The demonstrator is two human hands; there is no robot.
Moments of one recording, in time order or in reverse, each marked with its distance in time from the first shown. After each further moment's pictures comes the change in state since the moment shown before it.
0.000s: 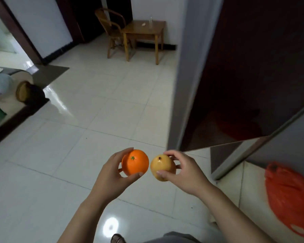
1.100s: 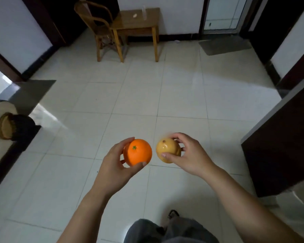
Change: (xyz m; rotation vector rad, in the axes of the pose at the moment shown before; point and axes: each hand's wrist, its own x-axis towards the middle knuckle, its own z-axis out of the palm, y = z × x) left_hand 0.417 -0.129 -0.169 -0.032 -0.105 0.029; right_hand 0.448 -0.065 0.077 0.001 0.144 0.065
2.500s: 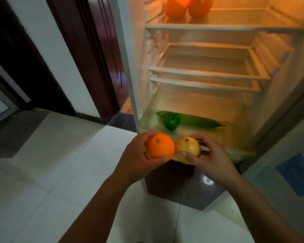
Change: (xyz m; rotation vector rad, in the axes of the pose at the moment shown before) left_hand 0.449 0.442 0.517 -0.095 -1.208 0.962; right_hand 0.079 0.184 -0.488 -0.020 1.437 0.591
